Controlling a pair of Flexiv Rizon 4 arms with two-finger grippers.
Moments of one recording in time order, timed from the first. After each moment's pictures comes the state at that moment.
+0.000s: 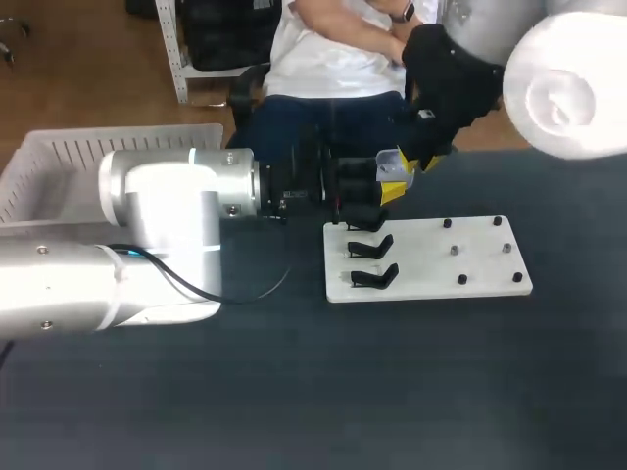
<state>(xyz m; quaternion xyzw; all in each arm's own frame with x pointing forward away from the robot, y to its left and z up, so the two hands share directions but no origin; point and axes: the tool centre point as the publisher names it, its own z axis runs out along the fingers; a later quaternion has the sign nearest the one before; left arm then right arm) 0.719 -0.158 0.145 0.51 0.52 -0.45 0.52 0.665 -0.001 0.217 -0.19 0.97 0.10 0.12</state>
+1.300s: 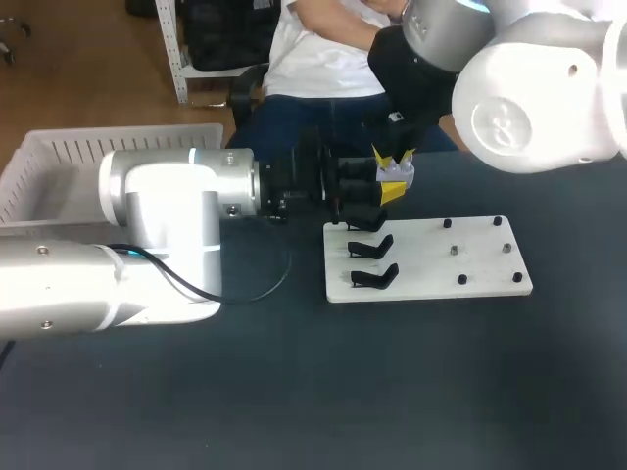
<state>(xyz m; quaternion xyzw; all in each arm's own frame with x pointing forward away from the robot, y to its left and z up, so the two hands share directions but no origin) 0.719 -0.158 0.145 0.51 0.52 -0.45 0.52 0.698 0.024 0.201 -0.24 0.96 0.08 0.15</state>
